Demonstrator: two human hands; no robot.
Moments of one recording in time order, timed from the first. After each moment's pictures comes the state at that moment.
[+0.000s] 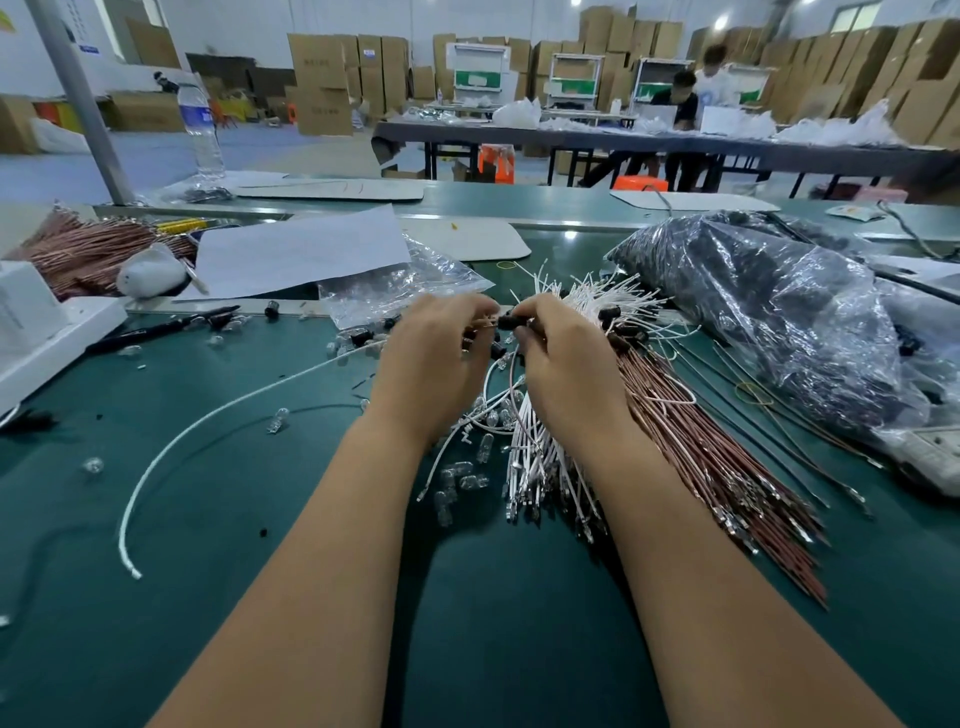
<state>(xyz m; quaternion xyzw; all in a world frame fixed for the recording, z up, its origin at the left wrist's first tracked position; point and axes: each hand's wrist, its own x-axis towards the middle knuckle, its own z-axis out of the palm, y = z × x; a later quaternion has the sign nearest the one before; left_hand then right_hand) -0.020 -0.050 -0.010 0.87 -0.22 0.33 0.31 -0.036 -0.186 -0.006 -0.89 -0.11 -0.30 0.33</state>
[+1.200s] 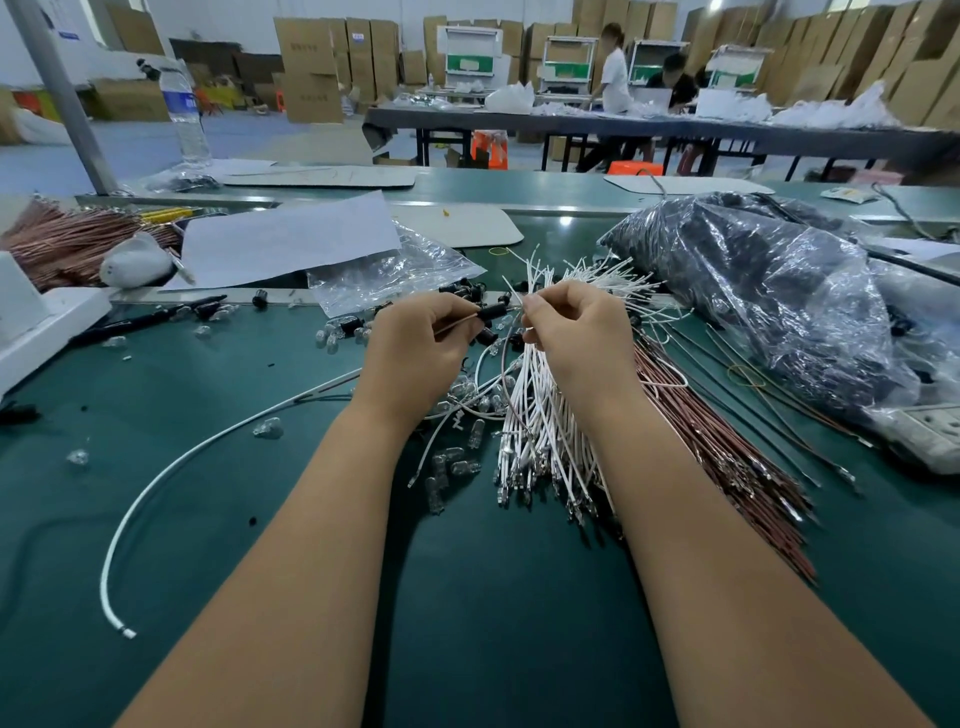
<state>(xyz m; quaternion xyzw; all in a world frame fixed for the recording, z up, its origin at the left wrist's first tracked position) -0.012 -0.045 -0.020 0.83 -0.20 0.28 0.45 -0.036 -0.194 0.001 -0.78 0.00 -0.24 0.58</state>
